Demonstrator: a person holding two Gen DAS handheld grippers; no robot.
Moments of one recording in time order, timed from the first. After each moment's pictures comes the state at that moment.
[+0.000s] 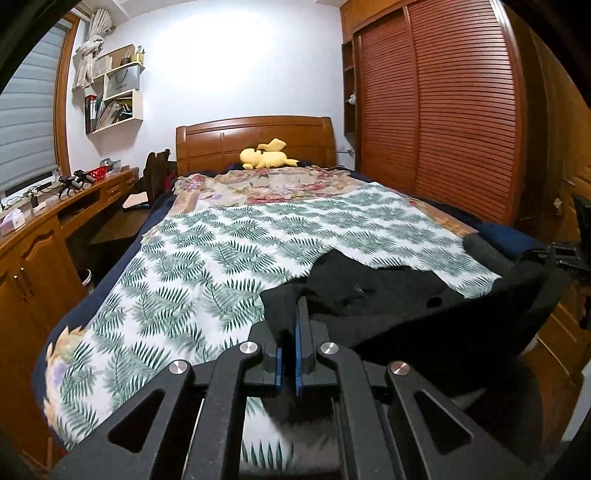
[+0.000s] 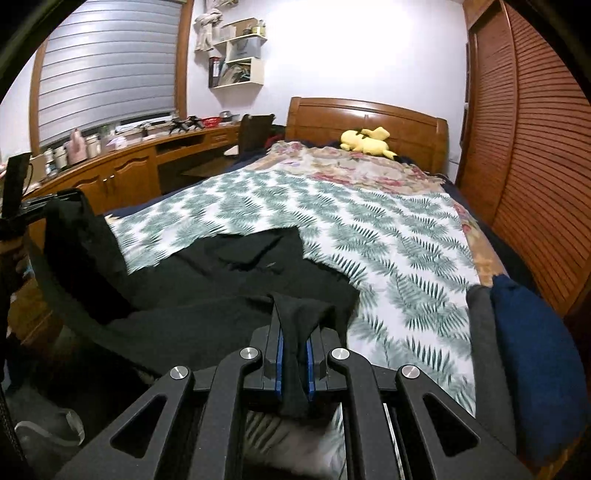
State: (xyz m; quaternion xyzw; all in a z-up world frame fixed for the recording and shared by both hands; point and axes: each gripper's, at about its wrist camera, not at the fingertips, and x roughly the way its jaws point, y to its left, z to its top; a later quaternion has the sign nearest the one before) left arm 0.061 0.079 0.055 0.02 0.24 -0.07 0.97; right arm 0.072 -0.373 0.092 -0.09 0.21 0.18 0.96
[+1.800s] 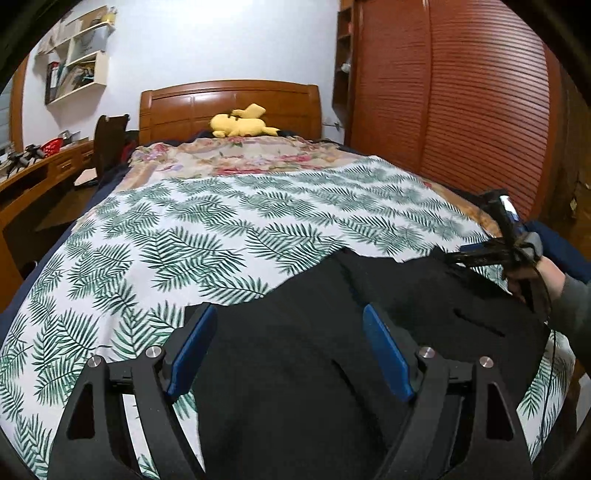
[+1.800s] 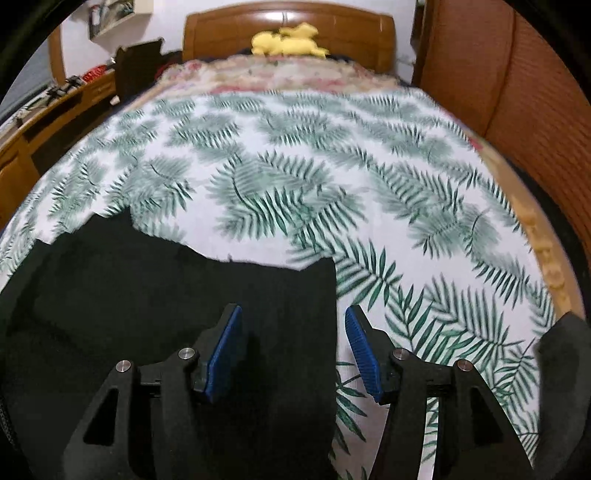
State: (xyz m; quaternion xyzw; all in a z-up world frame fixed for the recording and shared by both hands) left arm 0.277 0.039 -0.043 0.01 0.29 -0.13 0.95; right arm 0.436 -0.326 0.028 -0.03 0.39 0.03 0.92
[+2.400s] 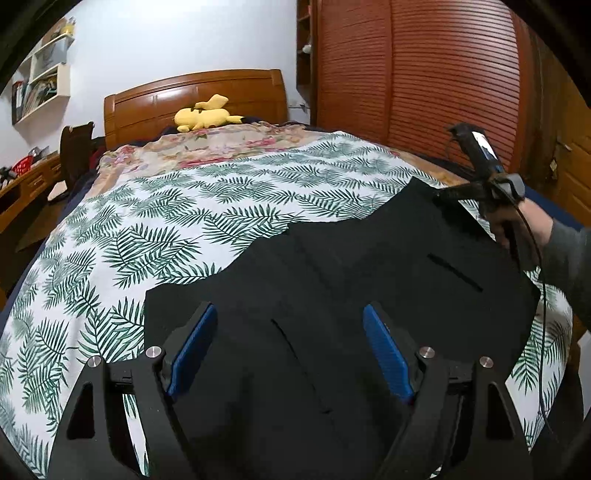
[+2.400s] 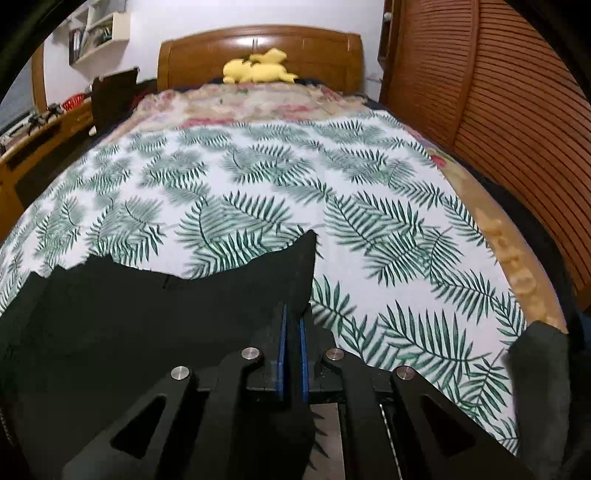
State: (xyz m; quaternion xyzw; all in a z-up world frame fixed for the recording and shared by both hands) left arm 0.266 -0.008 -0.055 0.05 0.31 -0.17 0.93; right arm 0.443 -0.349 0.062 -0.02 0.34 -0.01 0.94
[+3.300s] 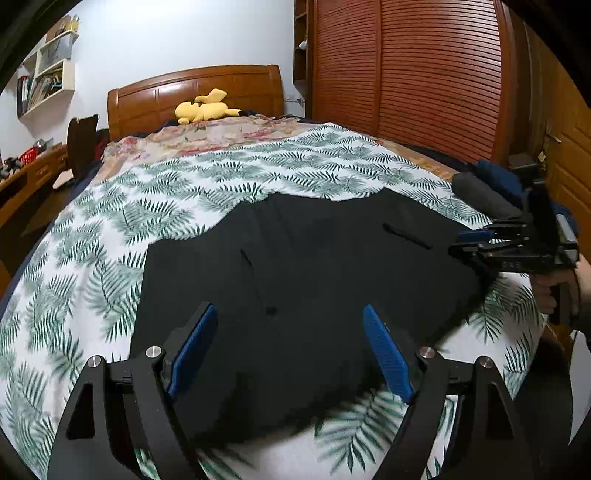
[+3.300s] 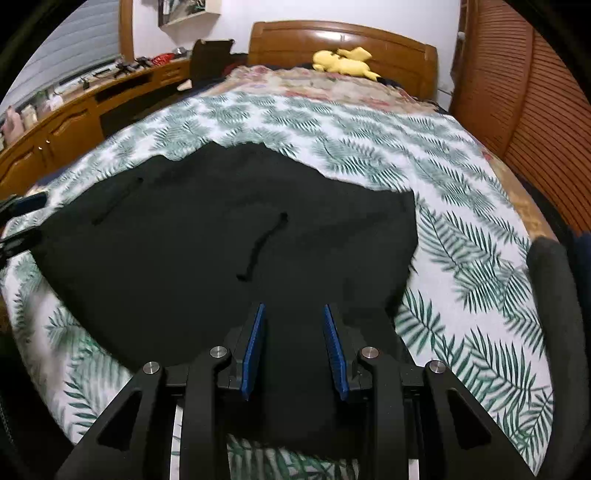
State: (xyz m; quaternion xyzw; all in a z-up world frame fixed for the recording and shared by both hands) left arm 0.173 -0.012 -0.061 0.04 0.32 -0.17 0.93; right arm 0.242 -0.280 0.017 -0.09 0.35 0.11 0.93
